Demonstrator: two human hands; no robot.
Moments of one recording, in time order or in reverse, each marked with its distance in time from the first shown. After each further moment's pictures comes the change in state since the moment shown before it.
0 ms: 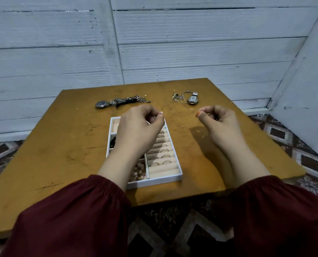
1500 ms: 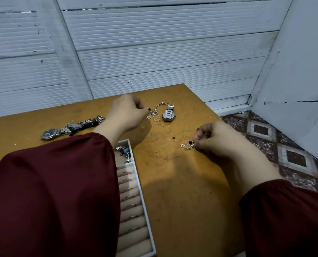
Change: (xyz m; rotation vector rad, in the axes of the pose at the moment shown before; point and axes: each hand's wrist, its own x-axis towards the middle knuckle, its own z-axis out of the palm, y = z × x) left_hand 0.160 -0.011 0.092 0.259 -0.244 0.017; right_hand 0.090 0.046 -0.049 -0.615 -0.347 0.266
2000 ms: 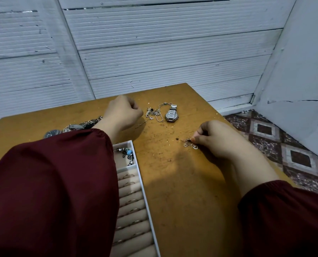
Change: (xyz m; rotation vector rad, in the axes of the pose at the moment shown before) left_hand 0.022 -0.027 0.003 0.035 -0.012 -0.064; right_hand 0.006 -0.012 0.007 -0.079 0.032 -0.047
